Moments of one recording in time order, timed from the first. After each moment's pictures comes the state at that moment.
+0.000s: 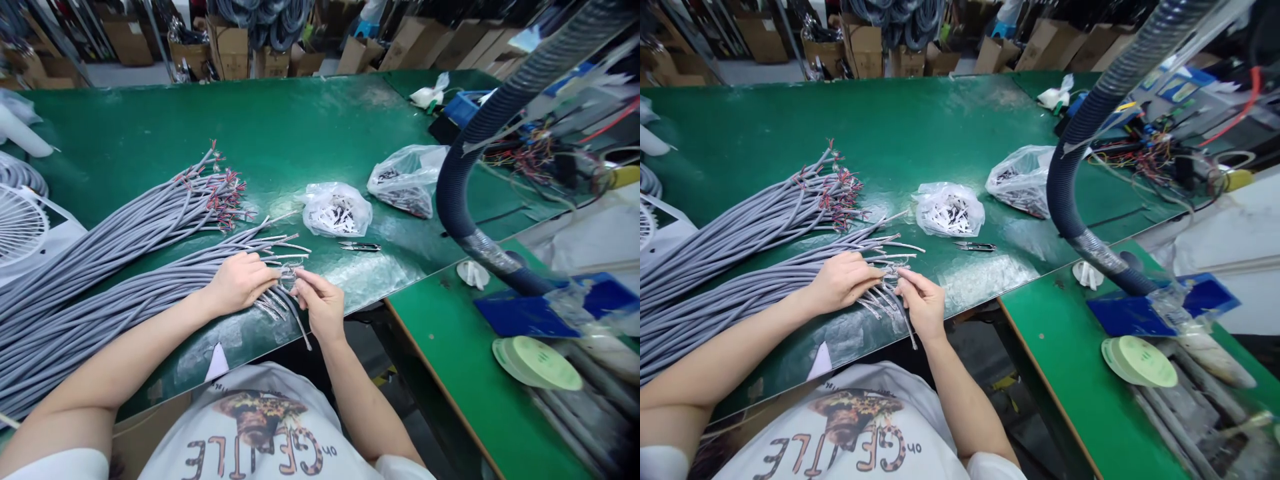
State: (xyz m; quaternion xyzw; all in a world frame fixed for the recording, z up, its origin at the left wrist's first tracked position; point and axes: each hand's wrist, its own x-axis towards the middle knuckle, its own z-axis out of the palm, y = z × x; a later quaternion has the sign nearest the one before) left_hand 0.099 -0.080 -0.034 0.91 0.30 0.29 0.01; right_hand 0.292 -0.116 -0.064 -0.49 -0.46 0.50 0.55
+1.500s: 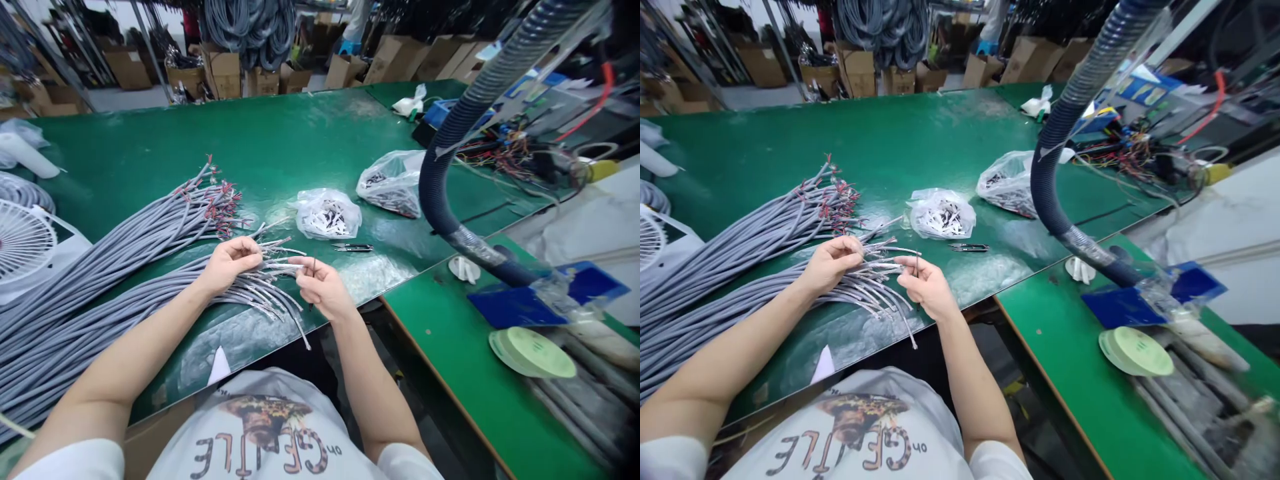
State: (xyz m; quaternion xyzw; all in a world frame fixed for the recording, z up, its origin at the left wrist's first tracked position) left_hand 0.098 -0.056 -0.031 0.56 0.37 0.51 0.54; right_hand 0.314 -0.086 -0.033 -0.37 -0.41 0.70 0.44
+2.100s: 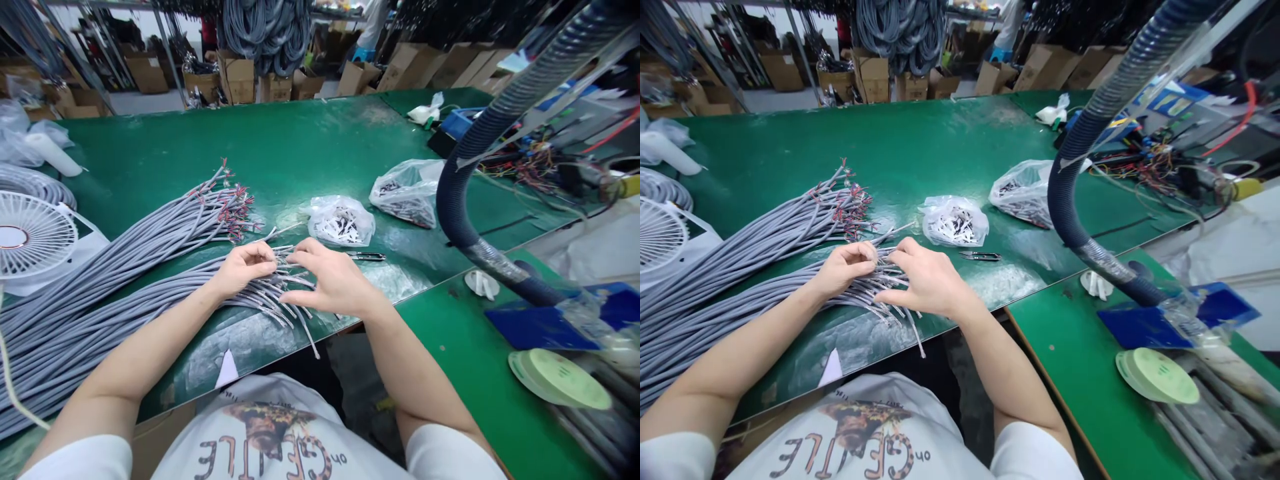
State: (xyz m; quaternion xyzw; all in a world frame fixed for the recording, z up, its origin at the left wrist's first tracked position) left_hand 0.097 -0.057 -0.024 0.57 0.32 0.49 0.57; right_hand 0.301 -0.065 0.040 -0.36 -0.90 0.14 0.19
